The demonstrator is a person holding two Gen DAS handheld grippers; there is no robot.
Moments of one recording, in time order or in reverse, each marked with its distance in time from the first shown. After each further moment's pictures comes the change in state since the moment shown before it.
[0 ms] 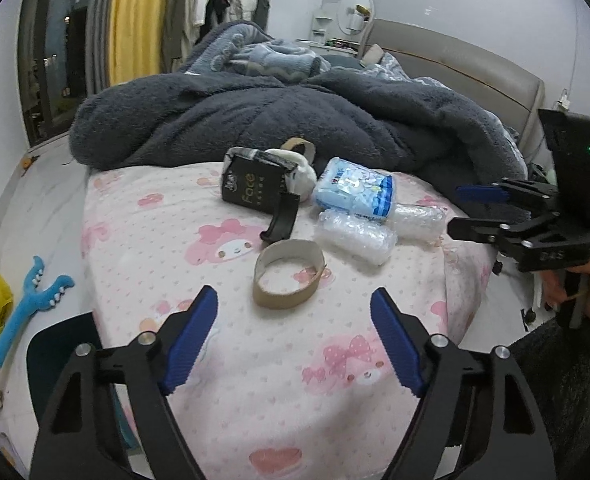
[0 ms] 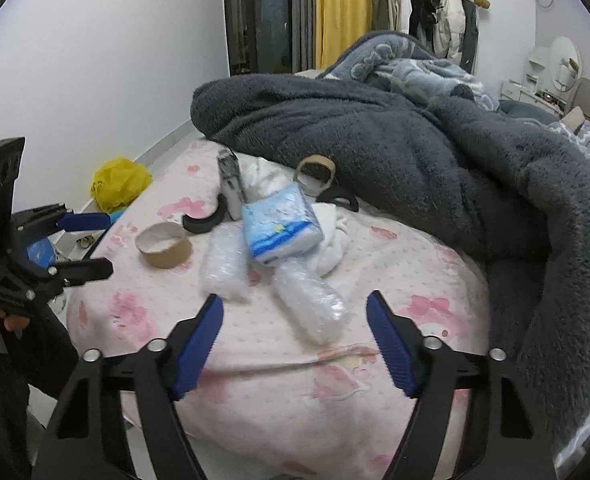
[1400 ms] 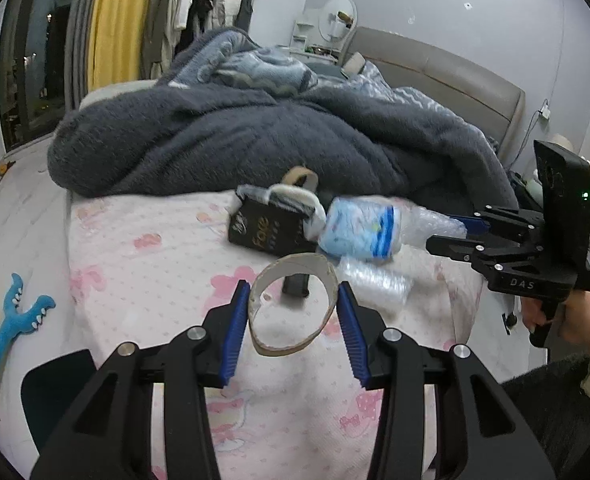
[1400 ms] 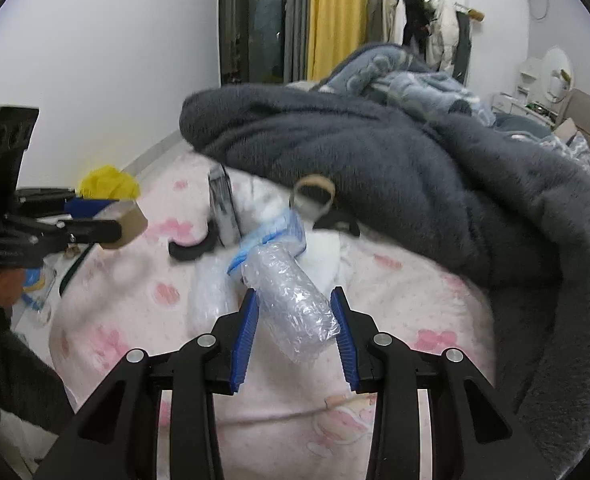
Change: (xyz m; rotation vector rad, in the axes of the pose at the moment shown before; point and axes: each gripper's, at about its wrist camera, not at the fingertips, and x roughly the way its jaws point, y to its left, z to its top) left arm 0.006 0.037 0.037 0.005 -0.028 -0.093; right arm 0.010 0.020 0.024 -0.016 -0.071 -0.082
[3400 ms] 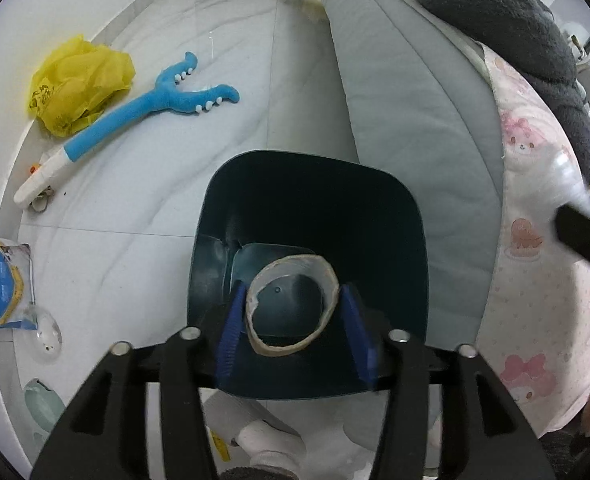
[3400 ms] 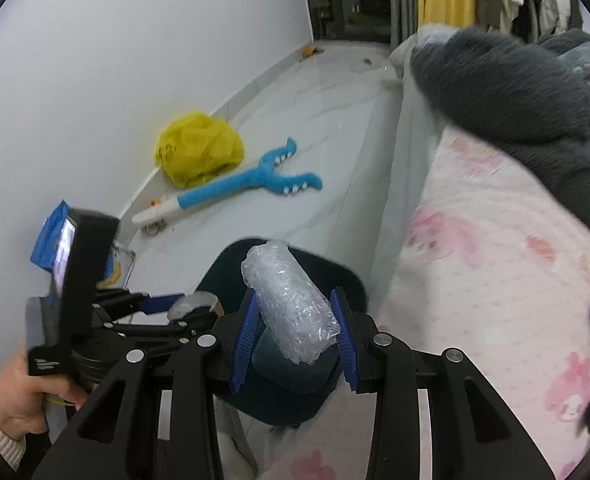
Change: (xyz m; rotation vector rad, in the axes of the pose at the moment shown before) left arm -0.062 0.266 -0.152 -0.627 0.384 0.394; right arm 0.185 0.305 0.094 -0.049 0.314 0.301
